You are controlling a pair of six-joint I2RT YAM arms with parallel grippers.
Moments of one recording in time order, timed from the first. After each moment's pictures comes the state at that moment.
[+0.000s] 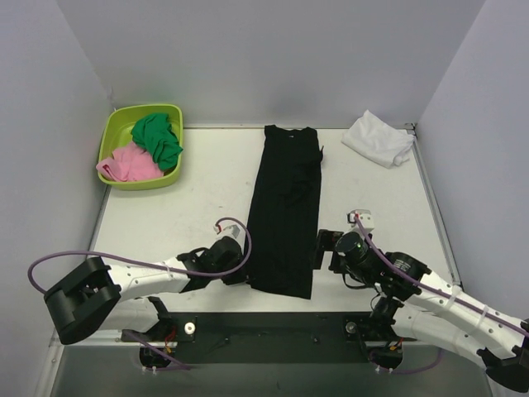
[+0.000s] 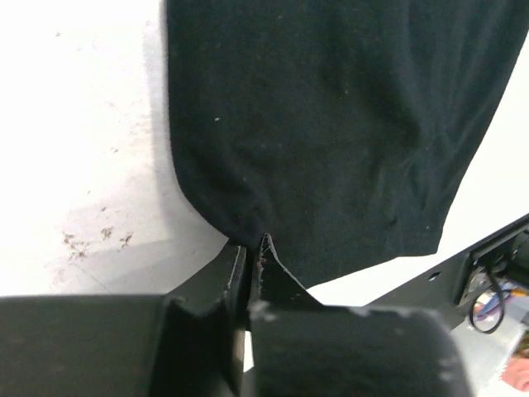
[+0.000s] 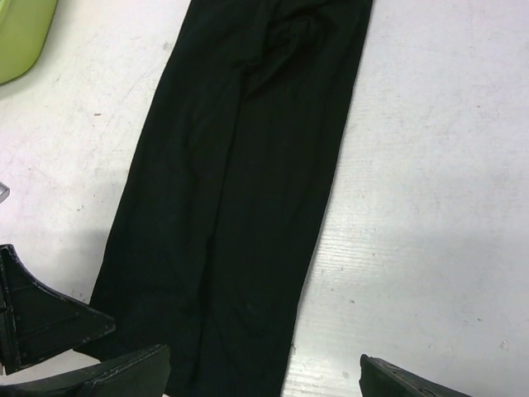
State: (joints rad) left arm -0.96 1.25 0.42 -0.03 -0.05 -1.07; right arm 0.94 0.72 0.63 -0.73 0.40 0.81
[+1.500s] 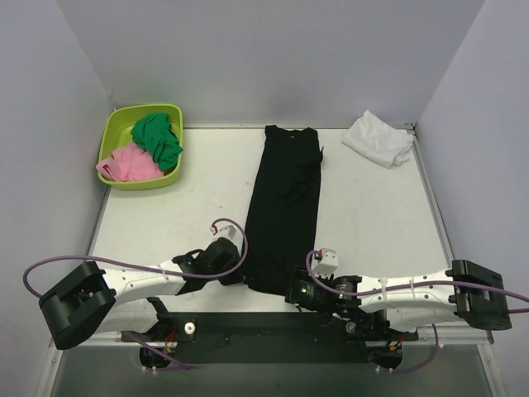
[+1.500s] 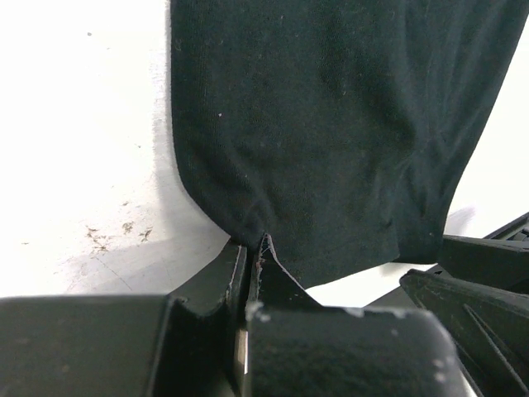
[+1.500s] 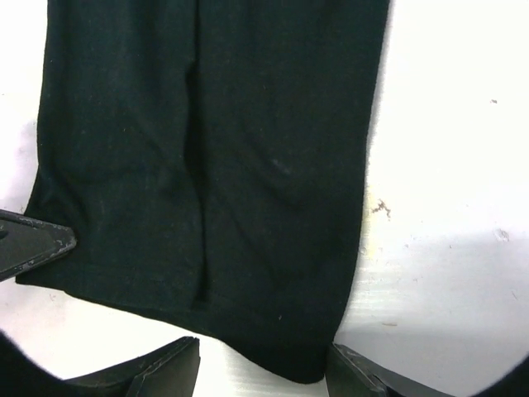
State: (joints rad) left arm -0.94 1.22 0.38 -0.02 -0.04 -1.07; right arm 1.40 1.14 0.44 -0.45 0.51 1.44
